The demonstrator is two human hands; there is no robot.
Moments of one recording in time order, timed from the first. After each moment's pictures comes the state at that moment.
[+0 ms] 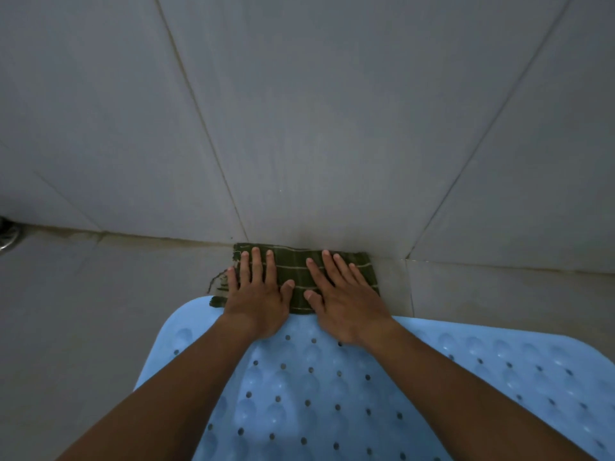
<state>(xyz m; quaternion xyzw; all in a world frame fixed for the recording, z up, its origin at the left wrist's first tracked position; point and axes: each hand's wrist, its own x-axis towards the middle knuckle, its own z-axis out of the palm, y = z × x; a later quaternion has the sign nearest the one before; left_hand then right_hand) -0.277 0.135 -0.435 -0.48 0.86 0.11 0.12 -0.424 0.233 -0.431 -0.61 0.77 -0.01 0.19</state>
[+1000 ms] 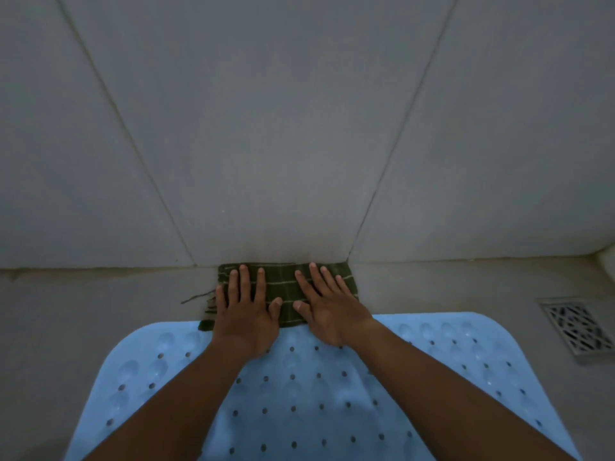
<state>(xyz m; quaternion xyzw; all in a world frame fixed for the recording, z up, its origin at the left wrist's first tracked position) -0.320 0.171 -0.440 -0.42 0.89 0.12 0.10 -0.467 0.275 -0.424 -0.55 0.80 0.03 0.22</state>
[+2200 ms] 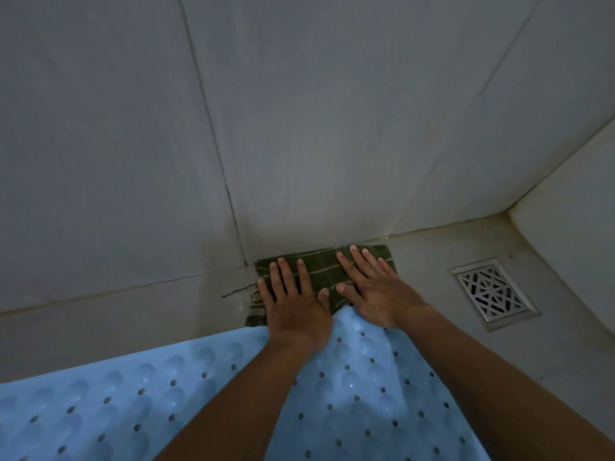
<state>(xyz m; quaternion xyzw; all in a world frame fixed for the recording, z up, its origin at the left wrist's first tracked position) -0.522 0.326 -0.433 -0.36 0.91 0.16 0.11 -0.653 0.433 -0.425 -0.46 0.87 0.02 0.19</state>
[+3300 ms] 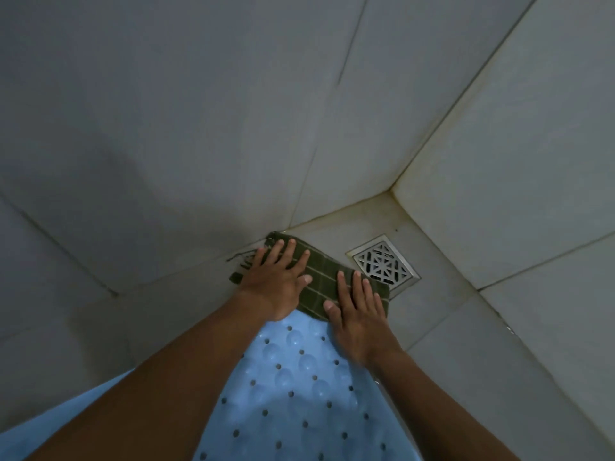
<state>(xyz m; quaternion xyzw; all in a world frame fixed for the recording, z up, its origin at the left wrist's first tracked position) -0.634 0.363 -0.423 0.00 0.98 0.14 0.15 -0.636 0.557 -0.427 -0.18 0.96 -0.04 0.18</state>
